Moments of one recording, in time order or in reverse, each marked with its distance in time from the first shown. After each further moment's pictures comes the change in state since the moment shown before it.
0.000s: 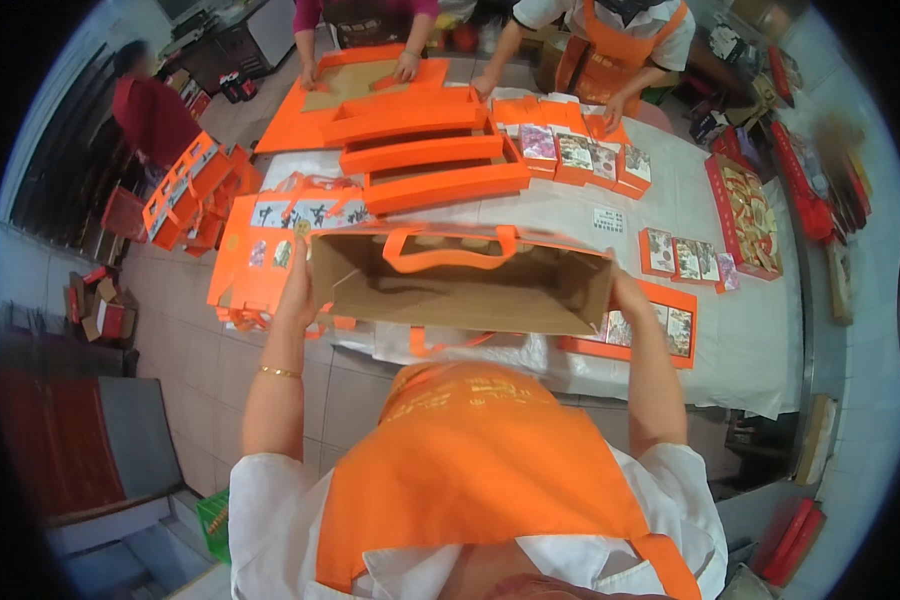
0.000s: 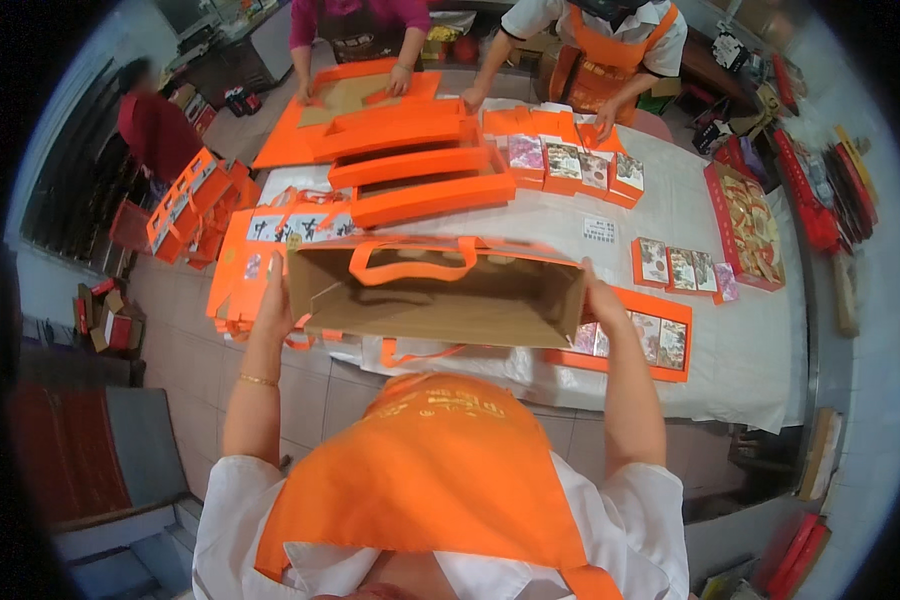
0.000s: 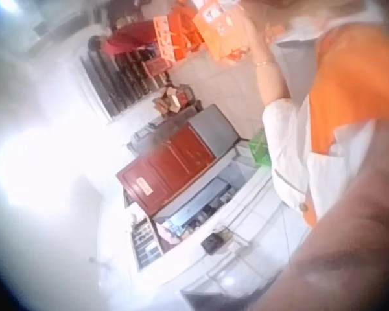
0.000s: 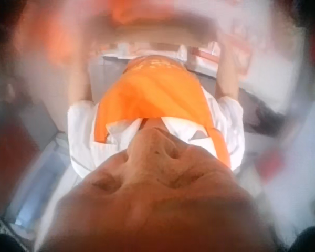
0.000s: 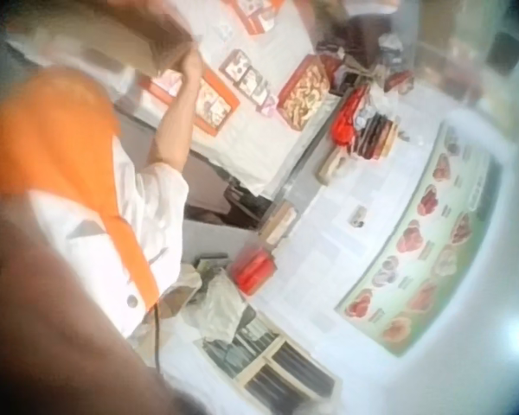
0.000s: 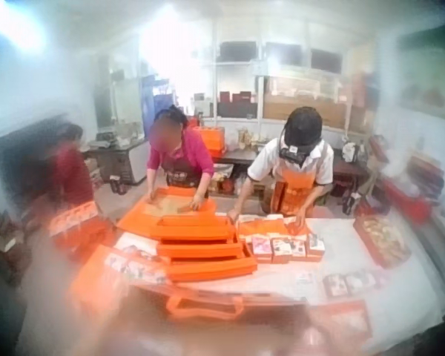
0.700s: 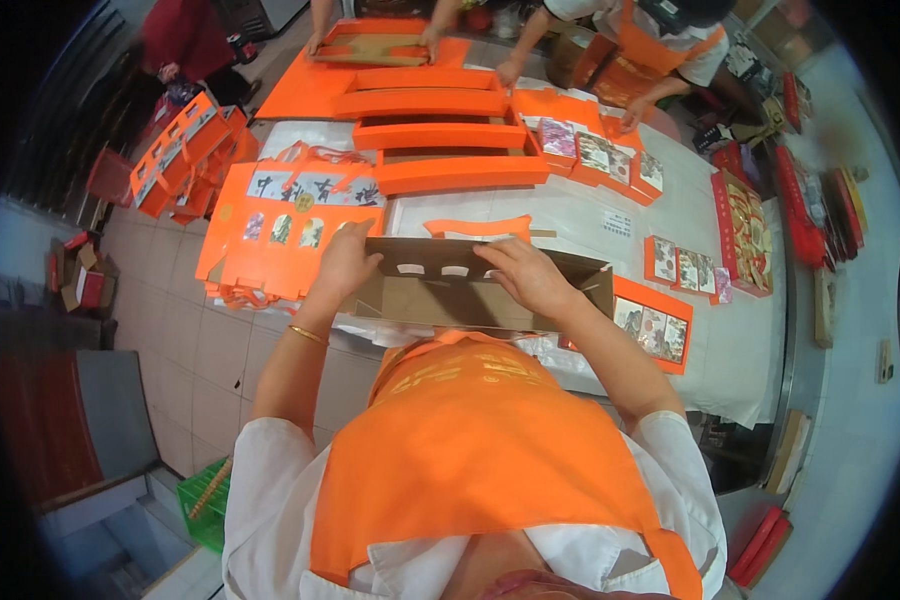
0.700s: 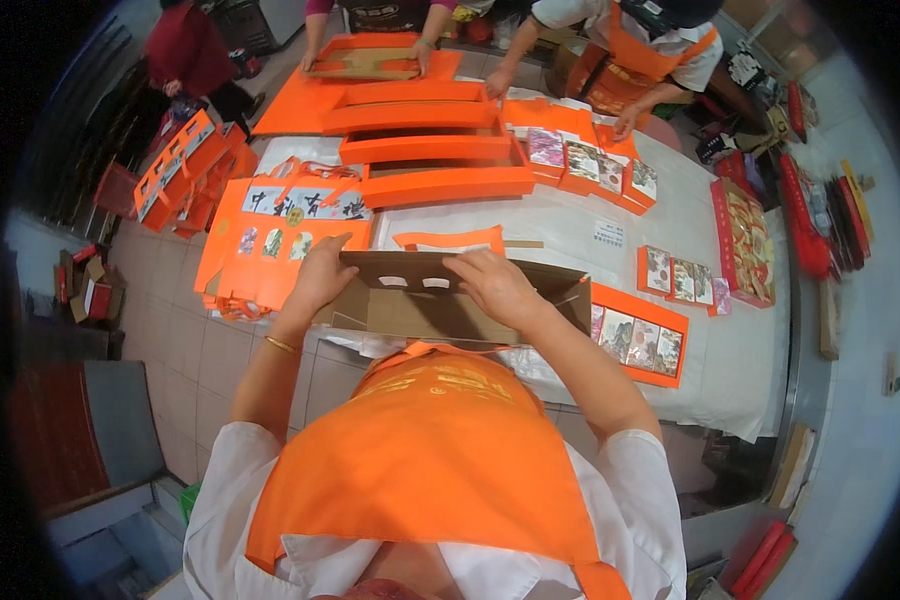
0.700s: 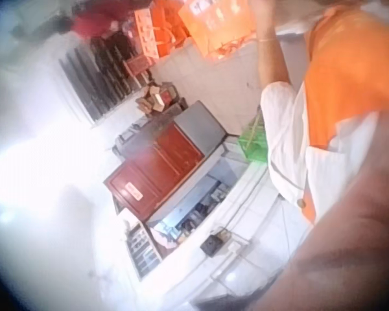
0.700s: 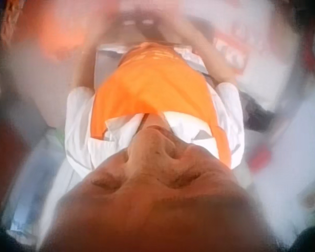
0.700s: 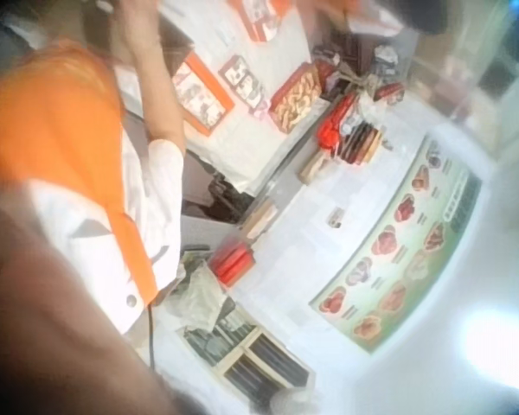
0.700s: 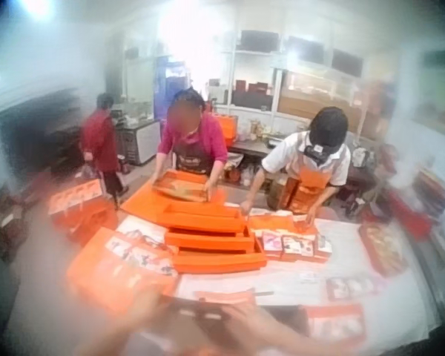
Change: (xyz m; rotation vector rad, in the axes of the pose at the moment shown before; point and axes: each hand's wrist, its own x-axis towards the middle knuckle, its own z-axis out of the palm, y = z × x) left_hand 0.043 -0.018 0.027 1.341 0.085 0.413; right_hand -0.005 -0.078 0.170 -0.888 -0.062 -1.233
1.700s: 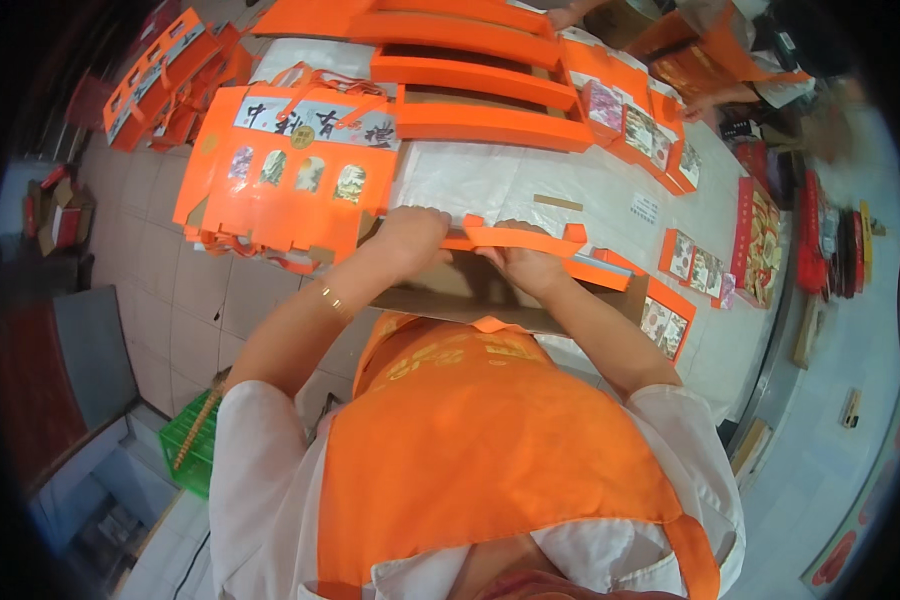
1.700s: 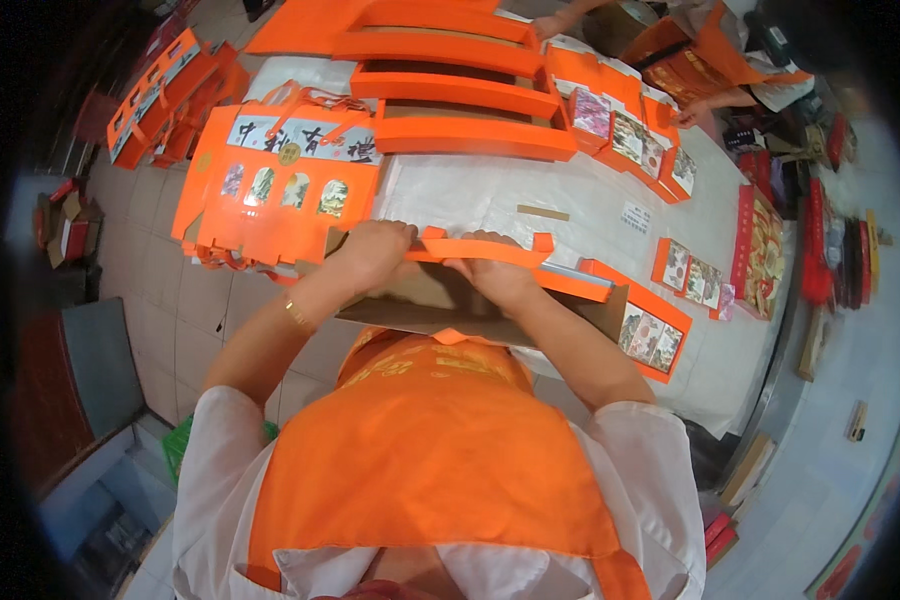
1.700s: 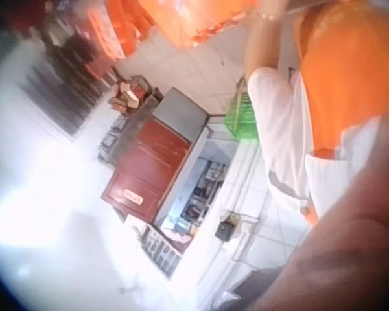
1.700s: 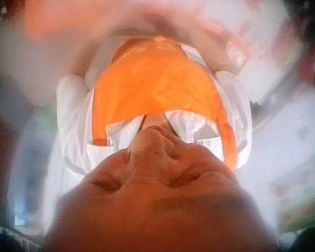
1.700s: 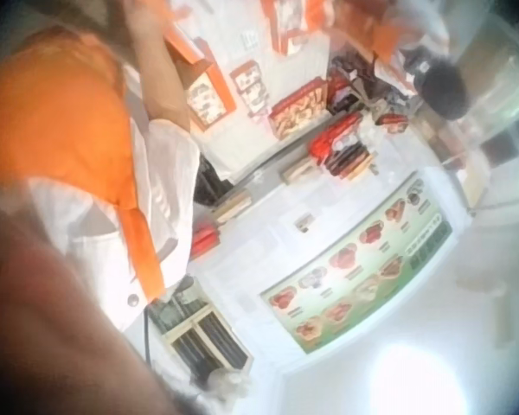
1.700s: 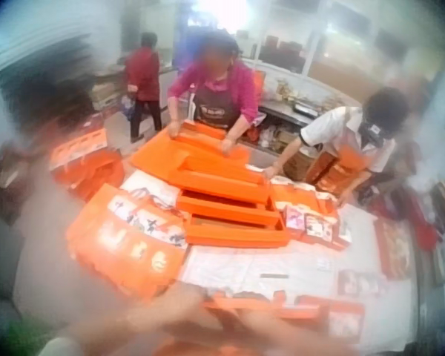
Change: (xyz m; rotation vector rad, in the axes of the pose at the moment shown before) left_hand 0.034 0.034 0.022 0.235 -0.536 0.257; right_hand 0.043 0.012 0.069 0.025 -0.228 0.226
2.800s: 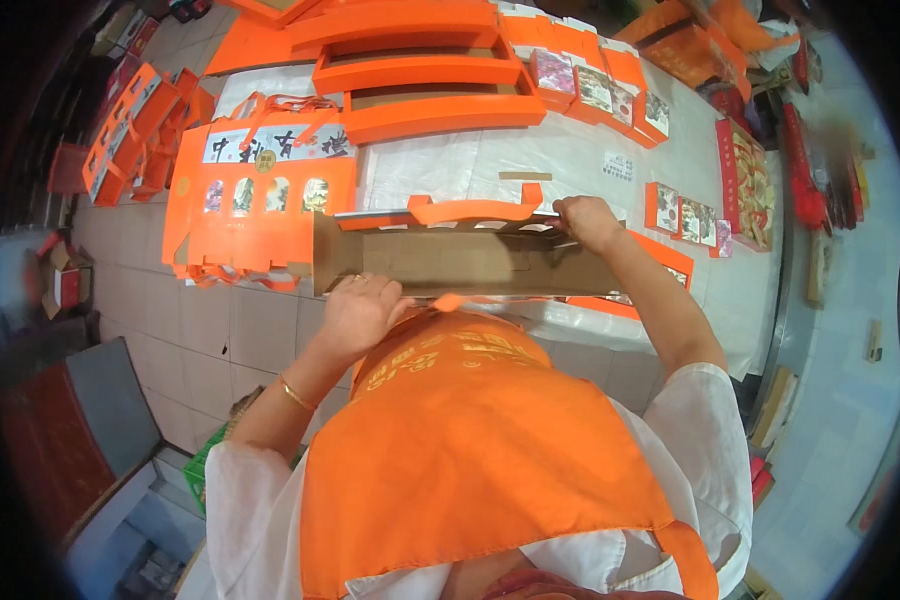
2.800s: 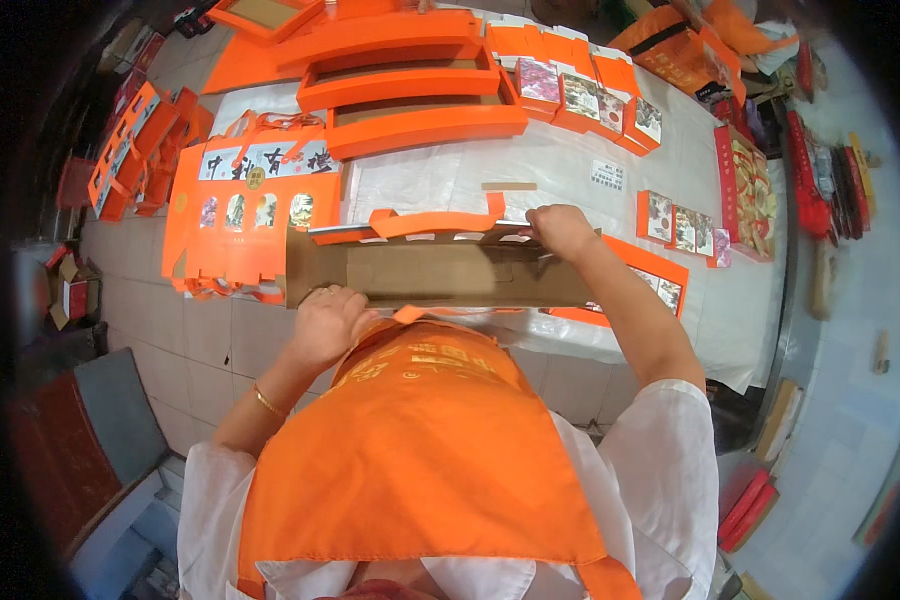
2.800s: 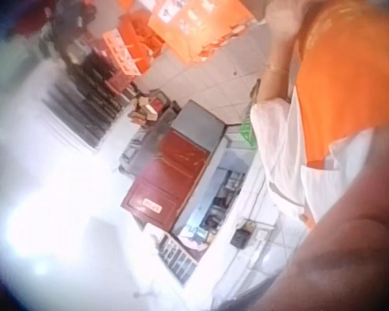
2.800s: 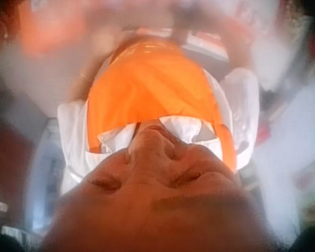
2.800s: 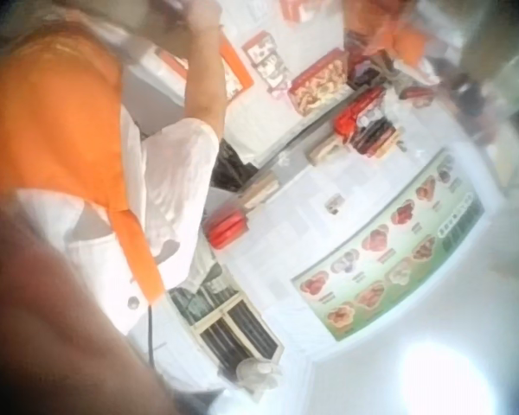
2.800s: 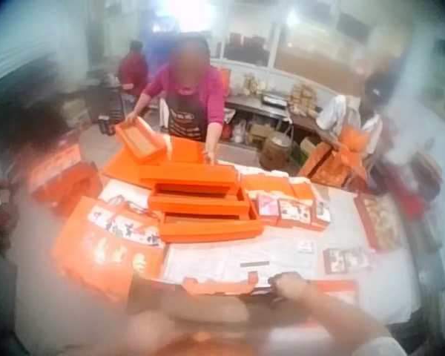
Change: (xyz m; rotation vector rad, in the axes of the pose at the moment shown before) left_hand -0.092 0.041 0.044 -0.052 0.532 0.186; right_hand -0.073 0.129 -0.070 -0.385 -0.347 0.197
